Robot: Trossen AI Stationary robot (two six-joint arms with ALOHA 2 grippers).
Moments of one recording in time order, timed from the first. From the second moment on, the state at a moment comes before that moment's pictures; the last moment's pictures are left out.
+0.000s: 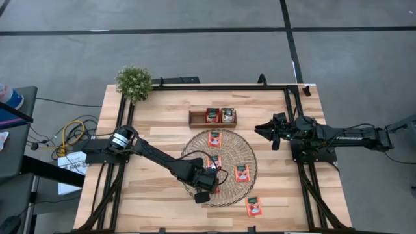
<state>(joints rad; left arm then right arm) -0.38 2.09 1.50 -0.66 -0.14 -0.56 -0.11 0.37 0.15 0.08 0.03 0.46</state>
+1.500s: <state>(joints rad) -0.37 2.13 1.60 -0.75 -0.23 -0.49 -0.11 0.37 0.15 0.08 0.03 0.43</state>
